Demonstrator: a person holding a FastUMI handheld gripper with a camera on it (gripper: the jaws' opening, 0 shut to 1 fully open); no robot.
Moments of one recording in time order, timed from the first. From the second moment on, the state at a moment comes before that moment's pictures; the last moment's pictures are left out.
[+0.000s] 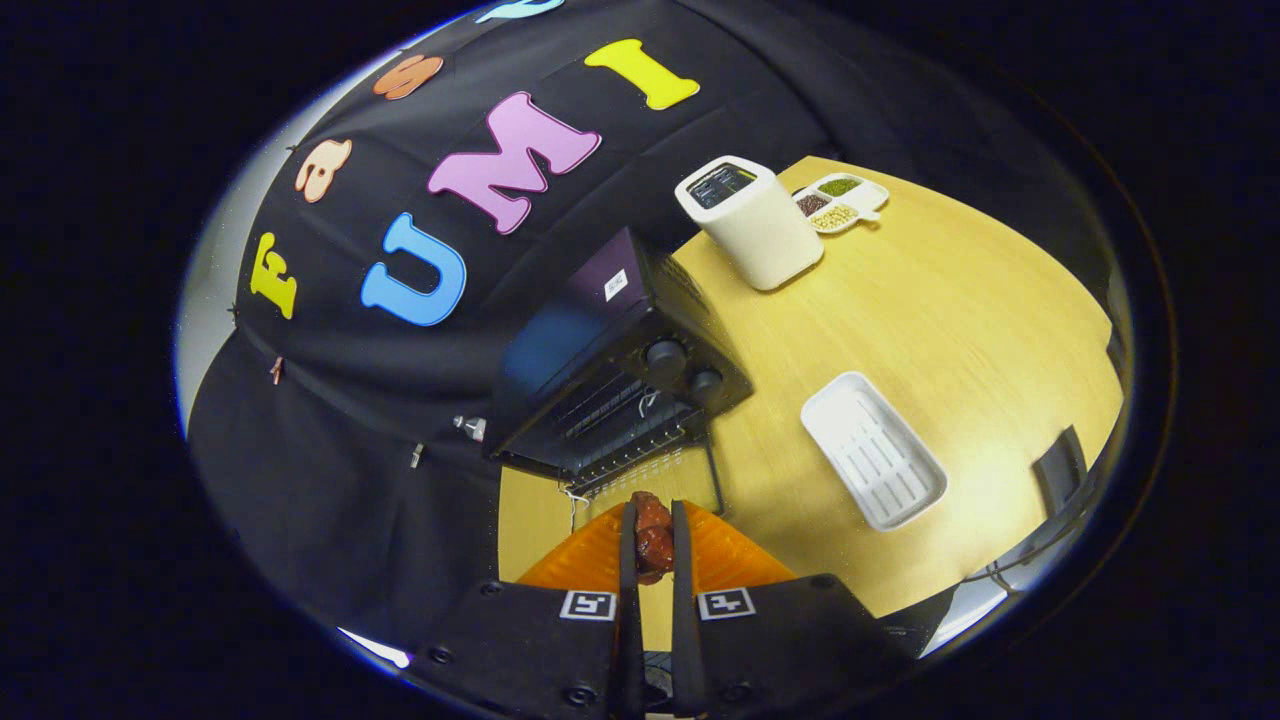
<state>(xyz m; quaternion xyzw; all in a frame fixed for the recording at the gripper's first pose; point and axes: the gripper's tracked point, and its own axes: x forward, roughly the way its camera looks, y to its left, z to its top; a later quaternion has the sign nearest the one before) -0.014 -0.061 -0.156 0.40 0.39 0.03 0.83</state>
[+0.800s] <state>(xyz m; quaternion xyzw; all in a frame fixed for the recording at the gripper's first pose) 0.036 0.042 -0.198 0.50 0.29 0.00 0.82</state>
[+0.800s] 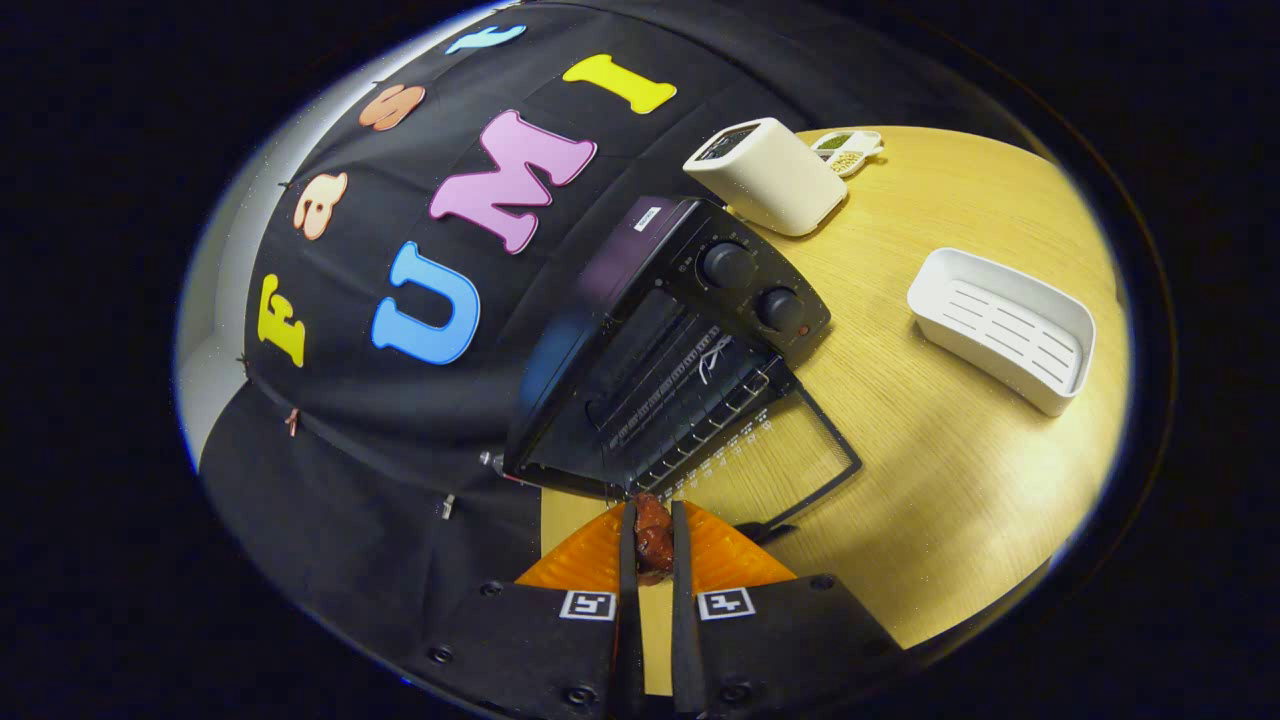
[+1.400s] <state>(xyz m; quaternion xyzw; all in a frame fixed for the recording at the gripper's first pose) 0.124 0.041 -0.248 0.58 0.21 -0.06 0.78</state>
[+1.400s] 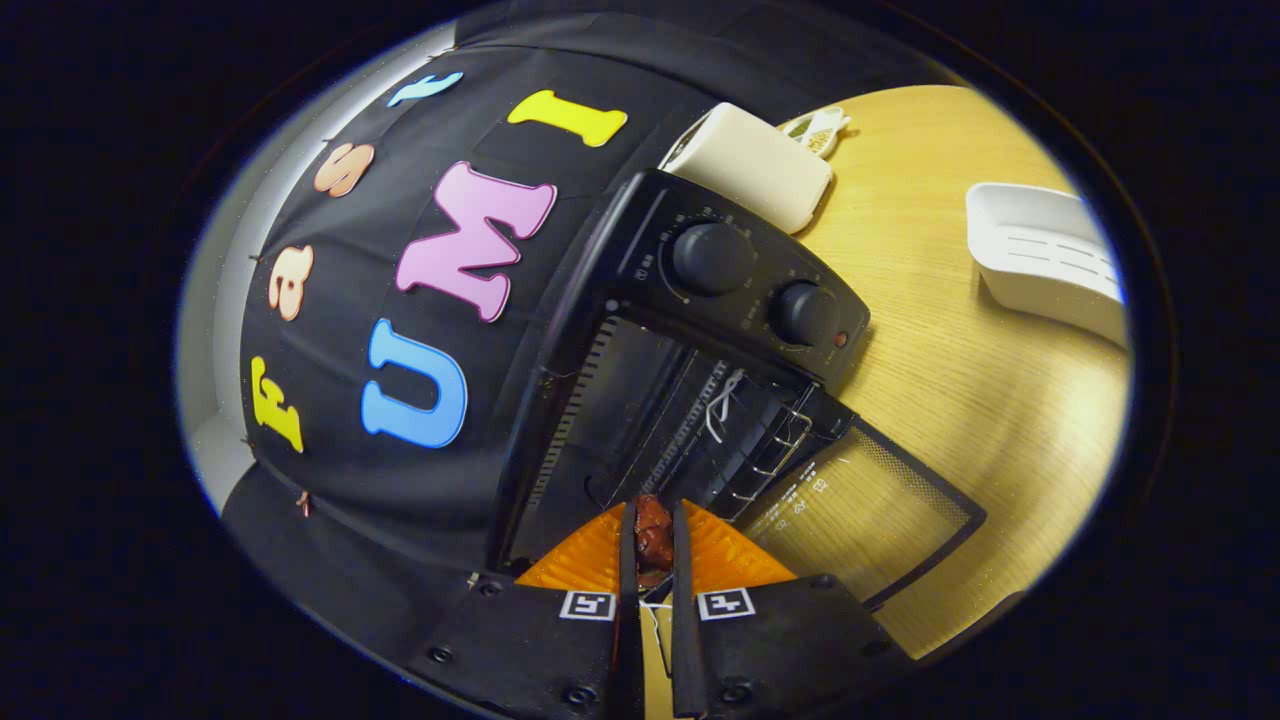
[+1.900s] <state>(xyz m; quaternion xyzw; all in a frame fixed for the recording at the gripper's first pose) 0.173 0.029 -0.268 0.57 0.18 -0.12 0.79</state>
